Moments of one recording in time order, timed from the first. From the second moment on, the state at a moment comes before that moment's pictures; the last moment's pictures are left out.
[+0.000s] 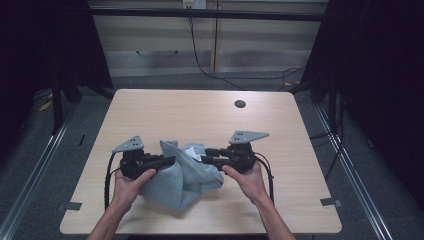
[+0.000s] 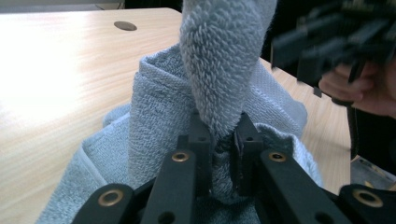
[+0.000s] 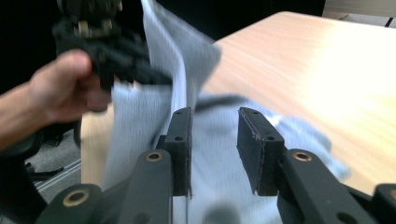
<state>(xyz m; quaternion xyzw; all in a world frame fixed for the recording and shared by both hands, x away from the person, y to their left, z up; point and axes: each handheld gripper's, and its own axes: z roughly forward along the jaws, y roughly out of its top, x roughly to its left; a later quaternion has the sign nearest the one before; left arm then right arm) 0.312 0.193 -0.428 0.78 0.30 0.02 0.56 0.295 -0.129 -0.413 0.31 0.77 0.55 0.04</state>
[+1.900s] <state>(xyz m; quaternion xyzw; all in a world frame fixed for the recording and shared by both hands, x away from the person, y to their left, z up) 0.309 0.235 -0.342 0.73 0.28 0.08 0.61 0.389 -0.209 -0.263 0.38 0.70 0.57 0.23</state>
